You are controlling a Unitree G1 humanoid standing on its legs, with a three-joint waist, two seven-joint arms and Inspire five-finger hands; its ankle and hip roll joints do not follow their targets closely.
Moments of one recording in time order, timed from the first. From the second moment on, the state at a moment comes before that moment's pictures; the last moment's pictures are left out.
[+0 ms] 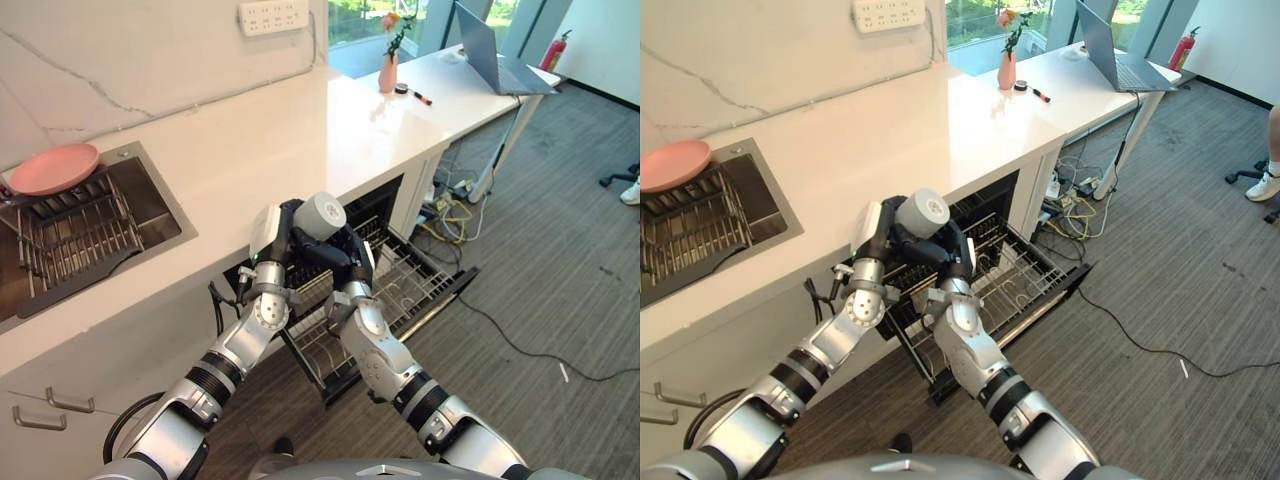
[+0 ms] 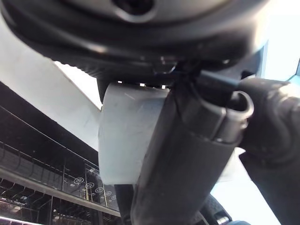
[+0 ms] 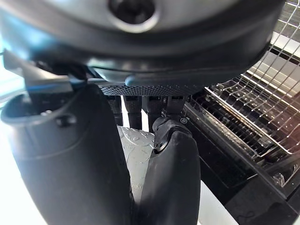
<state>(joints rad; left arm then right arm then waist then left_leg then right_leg) -0.41 0.33 -0.53 0.36 0.17 0.02 0.56 -0.38 0.05 0.57 0.43 0.71 -0.24 -0.51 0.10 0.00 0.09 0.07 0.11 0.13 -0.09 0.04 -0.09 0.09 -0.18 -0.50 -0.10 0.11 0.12</state>
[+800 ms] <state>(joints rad) -0.04 0.42 -0.56 0.11 0.27 -0.10 0.37 -0.35 -0.05 0.13 -0.08 0.51 -0.38 -0.73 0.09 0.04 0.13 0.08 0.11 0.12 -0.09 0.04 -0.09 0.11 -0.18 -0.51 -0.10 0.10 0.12</state>
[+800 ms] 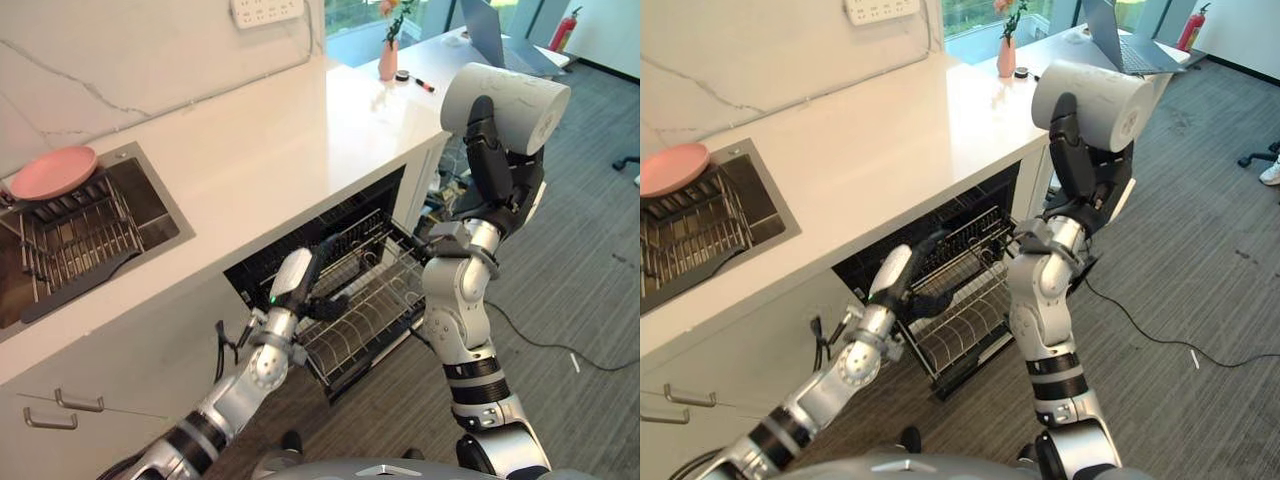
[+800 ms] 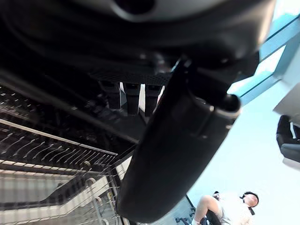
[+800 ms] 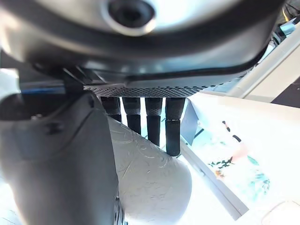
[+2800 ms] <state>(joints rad) 0.18 0.35 -0.14 1.05 0.32 -0.06 0.25 -0.33 -0.27 0.25 0.80 -0.01 0.00 -0.29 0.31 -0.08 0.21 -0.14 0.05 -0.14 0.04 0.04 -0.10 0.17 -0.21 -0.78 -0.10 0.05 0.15</state>
